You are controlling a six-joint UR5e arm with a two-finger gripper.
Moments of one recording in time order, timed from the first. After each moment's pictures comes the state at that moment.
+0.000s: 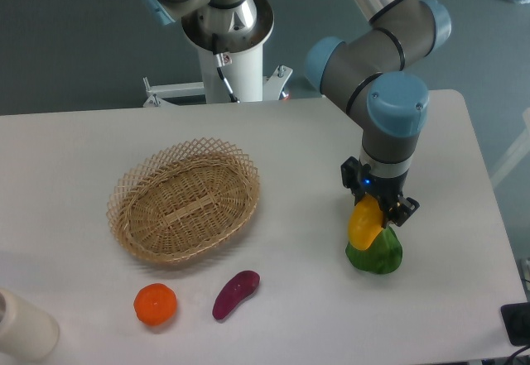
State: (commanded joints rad) arm 2.60 -1.98 -1.58 -1.03 1.57 1.43
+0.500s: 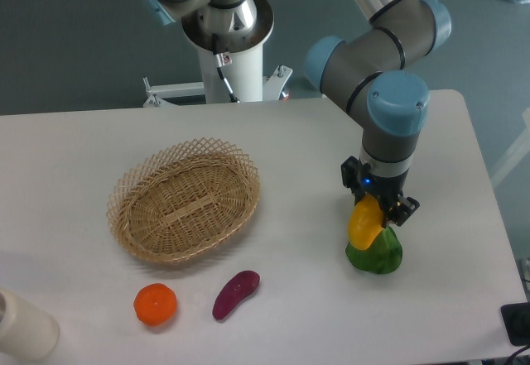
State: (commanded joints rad) arm 2.60 -1.97 -1.57 -1.03 1.58 1.43
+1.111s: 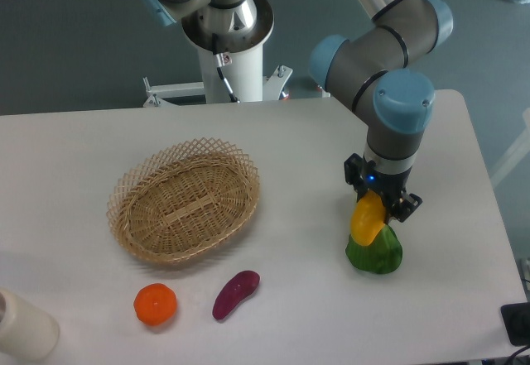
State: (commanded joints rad) arm 2.66 -1.95 -1.65 -1.02 1.56 1.56
